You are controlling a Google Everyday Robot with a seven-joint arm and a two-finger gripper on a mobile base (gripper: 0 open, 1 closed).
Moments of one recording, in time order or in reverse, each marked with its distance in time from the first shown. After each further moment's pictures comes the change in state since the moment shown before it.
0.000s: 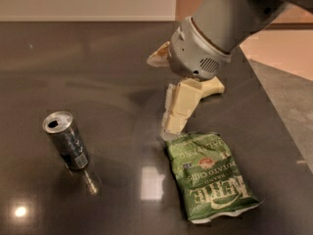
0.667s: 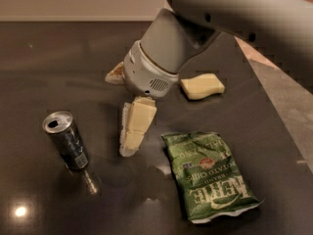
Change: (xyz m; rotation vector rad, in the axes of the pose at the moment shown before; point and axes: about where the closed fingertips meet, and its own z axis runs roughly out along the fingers) arm -0.053 0.003 0.072 -0.089 -0.082 -0.103
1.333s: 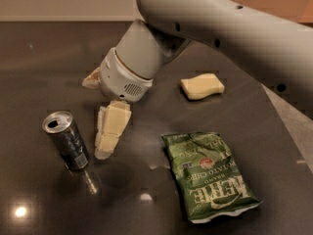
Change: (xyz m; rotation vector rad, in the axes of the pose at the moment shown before) arm -0.033 -0.012 0.038 -0.040 -0.082 -0.033
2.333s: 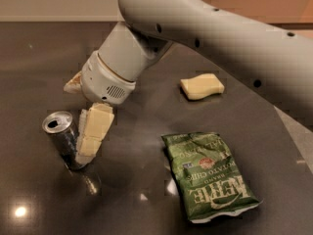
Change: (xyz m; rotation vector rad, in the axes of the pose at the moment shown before) arm -0.030 0.002 0.023 -0.067 -0.072 -0.019
